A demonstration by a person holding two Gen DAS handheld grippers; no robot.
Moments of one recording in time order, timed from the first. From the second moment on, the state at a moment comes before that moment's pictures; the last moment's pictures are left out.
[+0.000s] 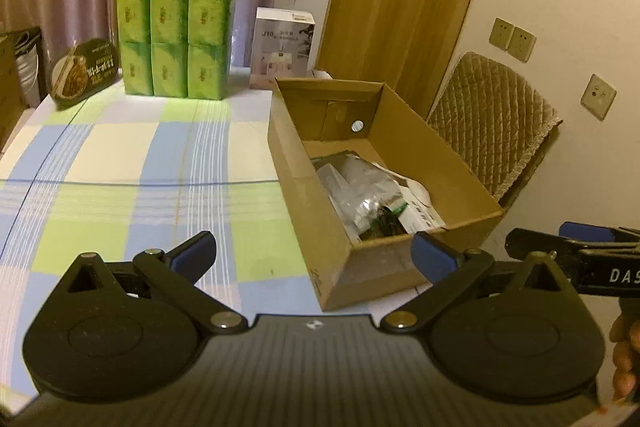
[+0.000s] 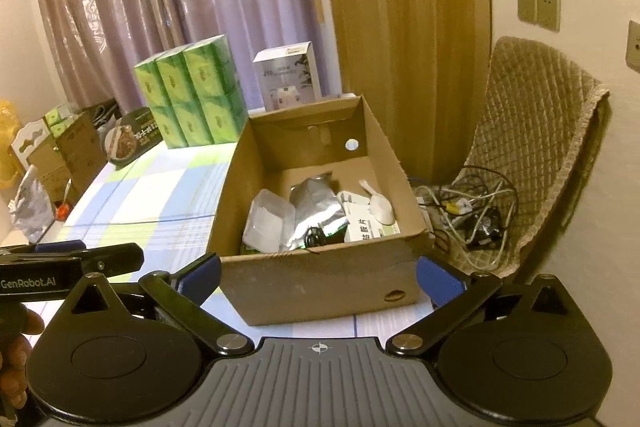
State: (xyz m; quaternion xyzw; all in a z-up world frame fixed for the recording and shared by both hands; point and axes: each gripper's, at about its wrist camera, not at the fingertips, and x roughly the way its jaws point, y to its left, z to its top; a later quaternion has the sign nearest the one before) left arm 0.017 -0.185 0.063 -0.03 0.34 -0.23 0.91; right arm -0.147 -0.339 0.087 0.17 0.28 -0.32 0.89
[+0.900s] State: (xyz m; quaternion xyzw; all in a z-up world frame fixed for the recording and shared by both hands) left arm -0.036 -0.187 0.091 0.00 0.34 -0.21 0.91; right arm -0.177 -0.294 0.125 0.14 0.28 -0.30 0.90
